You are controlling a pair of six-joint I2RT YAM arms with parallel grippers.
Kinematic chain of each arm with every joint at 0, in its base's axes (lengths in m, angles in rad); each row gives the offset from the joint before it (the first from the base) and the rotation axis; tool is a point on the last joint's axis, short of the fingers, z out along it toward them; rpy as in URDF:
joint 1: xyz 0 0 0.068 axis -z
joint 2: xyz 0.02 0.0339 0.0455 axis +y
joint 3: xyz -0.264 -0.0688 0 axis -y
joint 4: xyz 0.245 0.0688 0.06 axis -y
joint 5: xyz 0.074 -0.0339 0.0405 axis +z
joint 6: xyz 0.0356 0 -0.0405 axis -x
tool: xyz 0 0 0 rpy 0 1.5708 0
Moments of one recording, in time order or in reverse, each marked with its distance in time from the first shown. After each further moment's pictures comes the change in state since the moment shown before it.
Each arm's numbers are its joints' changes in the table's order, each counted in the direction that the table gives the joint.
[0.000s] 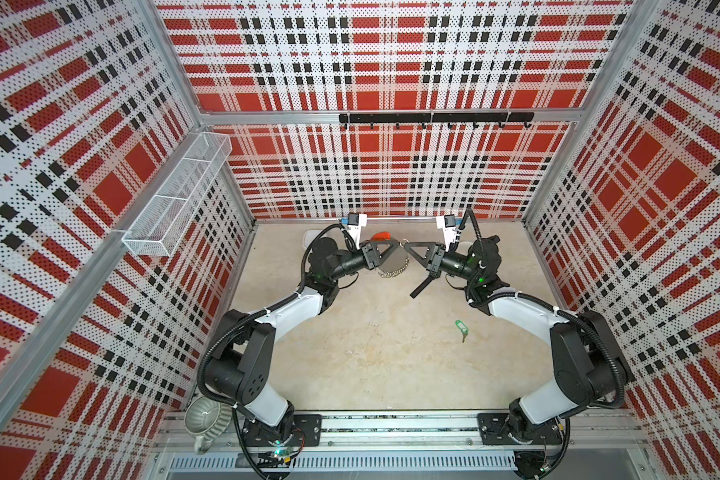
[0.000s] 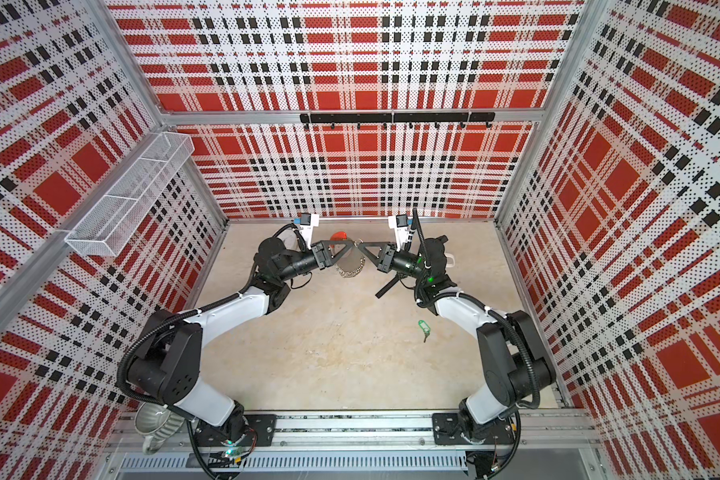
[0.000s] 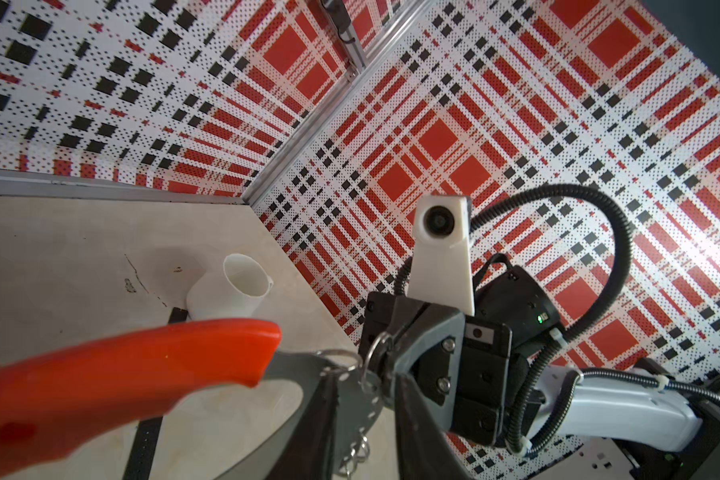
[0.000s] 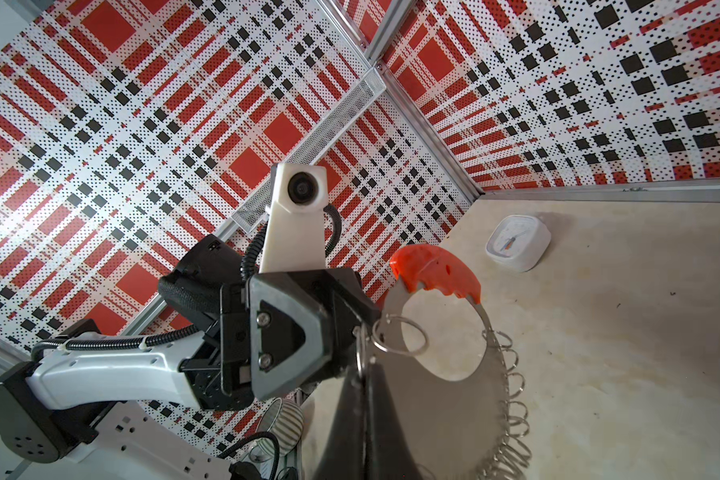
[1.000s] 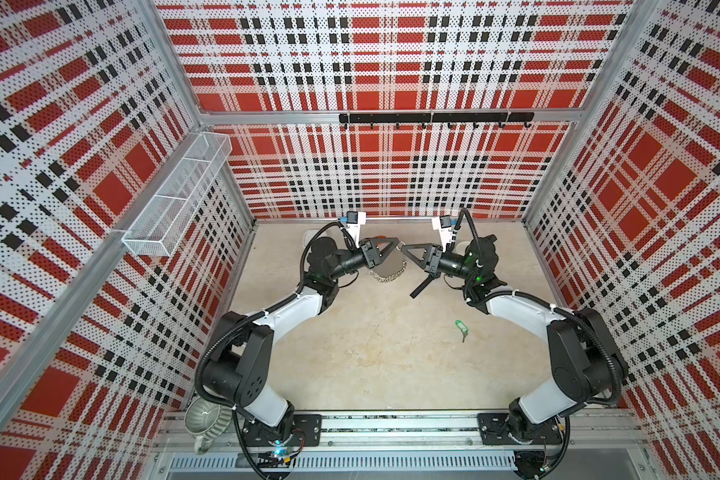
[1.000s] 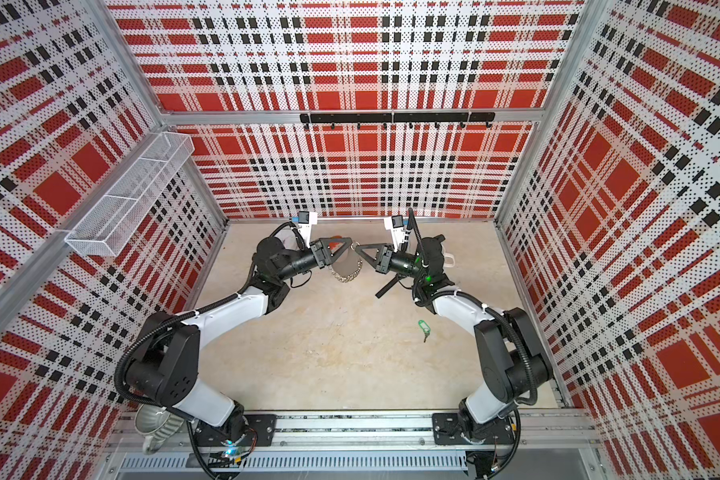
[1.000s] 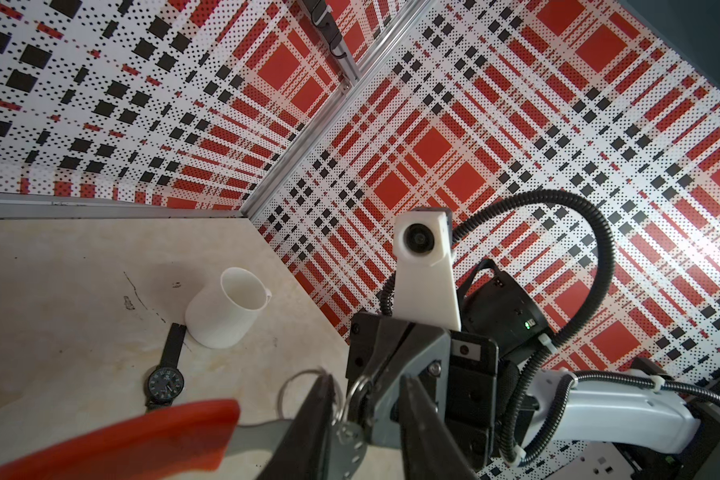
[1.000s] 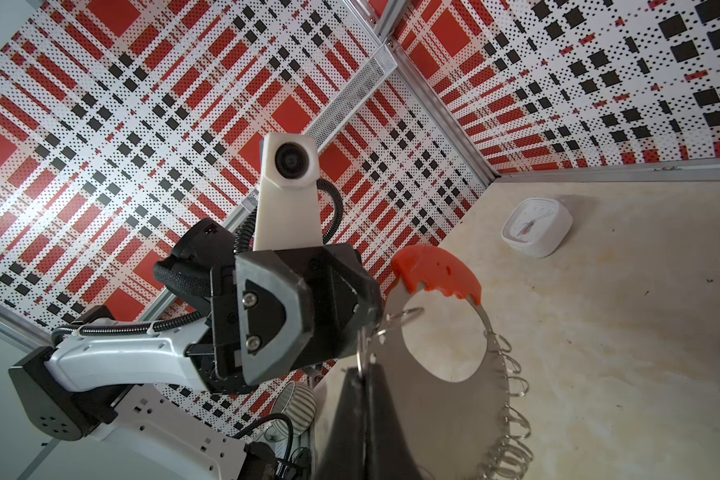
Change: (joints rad) left arm 0.024 0.000 0.013 0.008 0.013 -0.011; right arm -0.012 0.022 0.019 -0.004 0.056 -0.014
